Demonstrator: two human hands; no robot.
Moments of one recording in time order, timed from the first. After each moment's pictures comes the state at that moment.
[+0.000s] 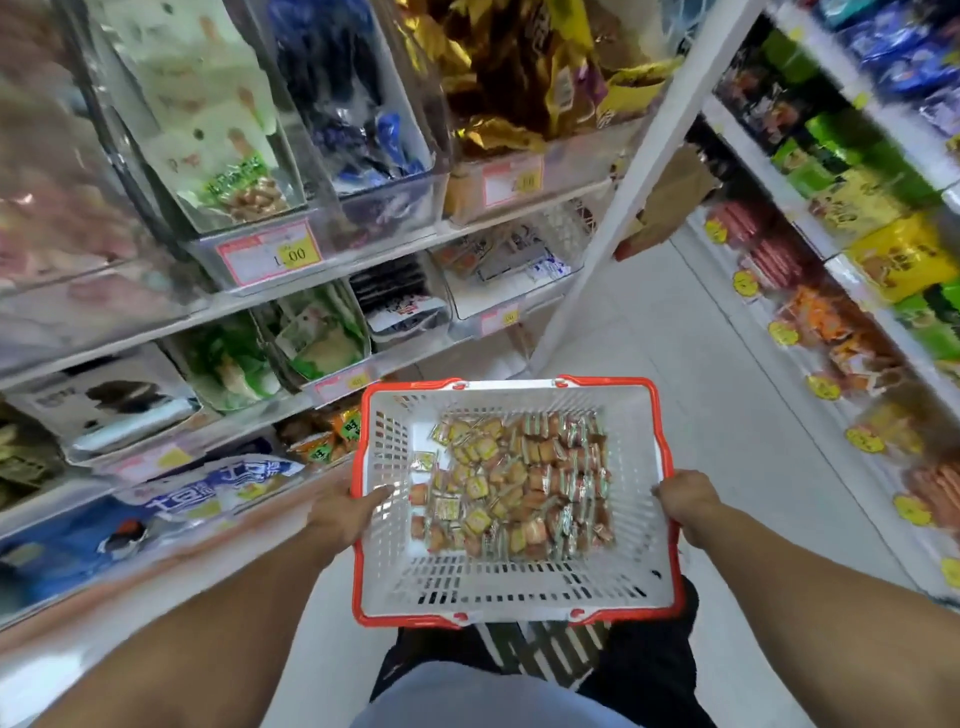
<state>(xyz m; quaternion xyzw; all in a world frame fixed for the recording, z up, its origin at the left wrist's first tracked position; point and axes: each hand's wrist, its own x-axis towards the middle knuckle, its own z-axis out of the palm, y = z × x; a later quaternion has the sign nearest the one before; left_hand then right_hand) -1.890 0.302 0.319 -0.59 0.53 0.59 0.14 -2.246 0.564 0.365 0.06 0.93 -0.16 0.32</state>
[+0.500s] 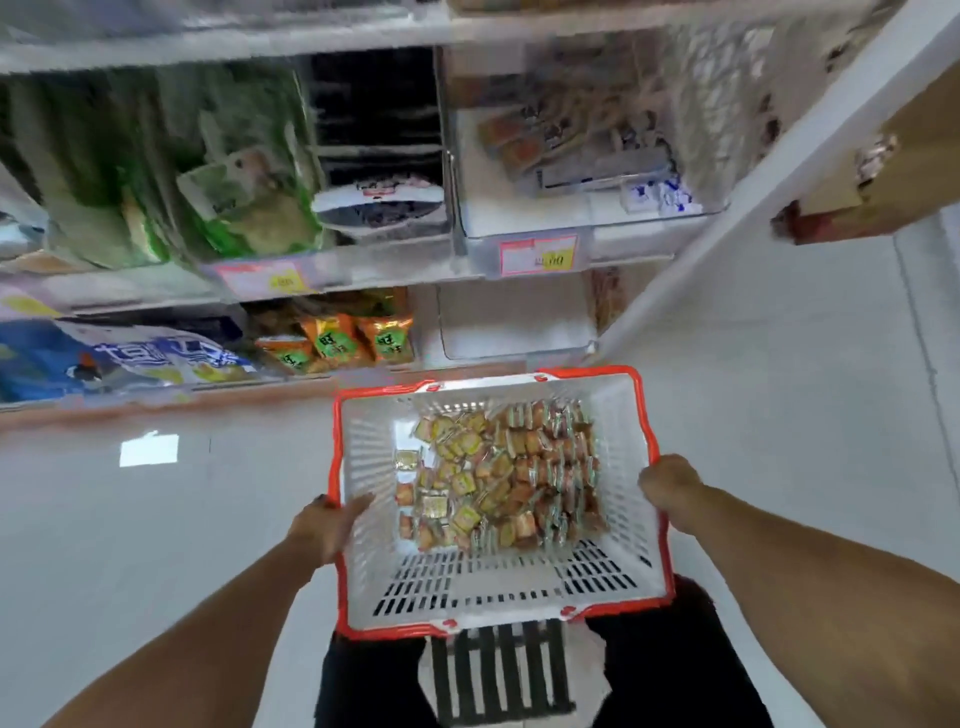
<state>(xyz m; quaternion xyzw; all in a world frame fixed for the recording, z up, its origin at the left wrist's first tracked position) -1.937 0.409 0.158 -0.78 0.34 0.51 0.12 -2.366 0.481 0.146 -0.13 0.88 0.03 0.45</state>
